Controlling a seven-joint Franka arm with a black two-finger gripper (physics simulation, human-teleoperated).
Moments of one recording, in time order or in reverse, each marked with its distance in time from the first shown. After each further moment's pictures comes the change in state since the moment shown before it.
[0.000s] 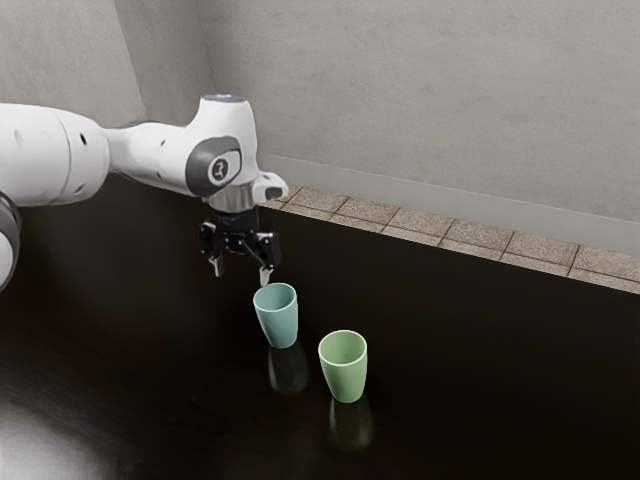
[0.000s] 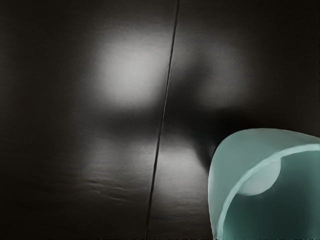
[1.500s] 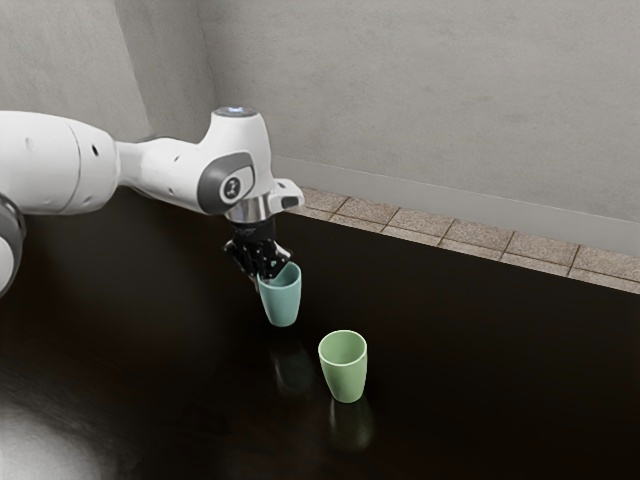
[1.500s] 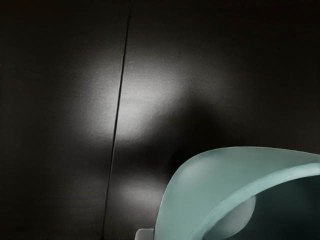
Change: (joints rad) arm -0.031 -0.001 -0.017 -0.051 0.000 0.138 -0.036
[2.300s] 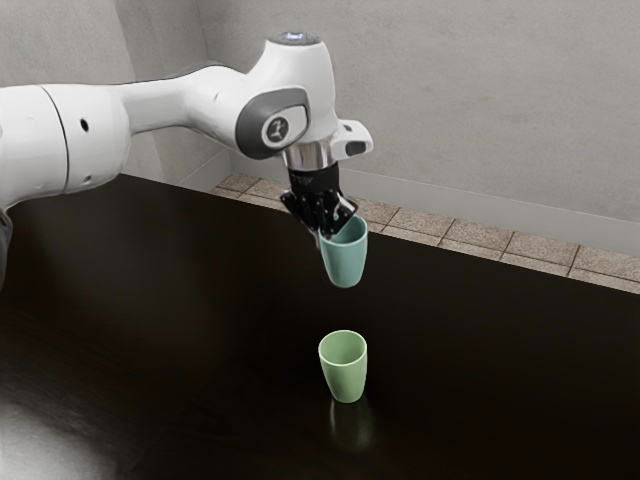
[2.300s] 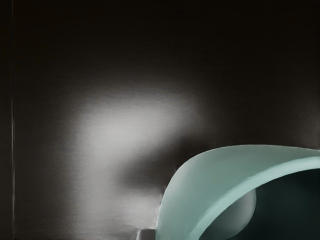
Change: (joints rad) arm 0.003 -0.018 -0.242 0.260 0.107 -0.198 -0.094
